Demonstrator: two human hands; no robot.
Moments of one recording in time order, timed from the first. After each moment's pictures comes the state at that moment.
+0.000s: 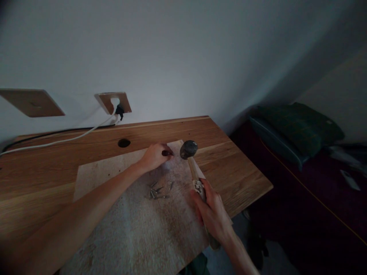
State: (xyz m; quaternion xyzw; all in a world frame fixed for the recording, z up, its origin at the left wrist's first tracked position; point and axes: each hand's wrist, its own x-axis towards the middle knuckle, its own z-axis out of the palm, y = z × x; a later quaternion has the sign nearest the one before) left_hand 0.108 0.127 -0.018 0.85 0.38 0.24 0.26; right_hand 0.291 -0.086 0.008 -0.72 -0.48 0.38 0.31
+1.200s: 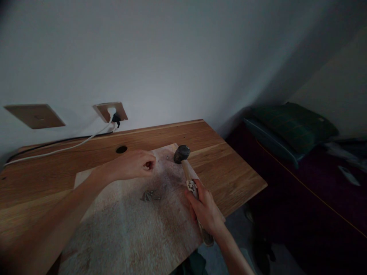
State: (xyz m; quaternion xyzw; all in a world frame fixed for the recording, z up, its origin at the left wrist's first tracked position) left_hand 0.055 0.100 0.055 0.94 0.29 0.04 0.18; right_hand 0.299 -0.078 -0.008 -0.69 -0.48 0.42 0.34
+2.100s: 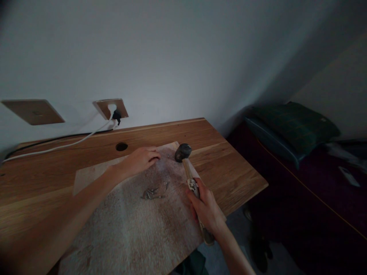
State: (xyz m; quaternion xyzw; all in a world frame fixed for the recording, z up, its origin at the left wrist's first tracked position) left_hand 0.067 0.123 0.002 0.94 0.27 0.15 0.15; right_hand 0.299 -0.077 -0.007 -0.69 -0.47 0.43 0.34
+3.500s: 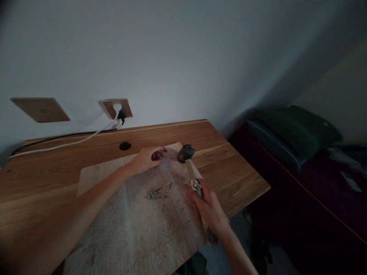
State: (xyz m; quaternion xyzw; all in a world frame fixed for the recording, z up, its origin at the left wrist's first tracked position) left_hand 0.070 0.127 -0.020 0.84 0.32 0.27 0.33; right_hand 0.297 -0.076 -0.002 -0.70 -0.47 0.42 0.34
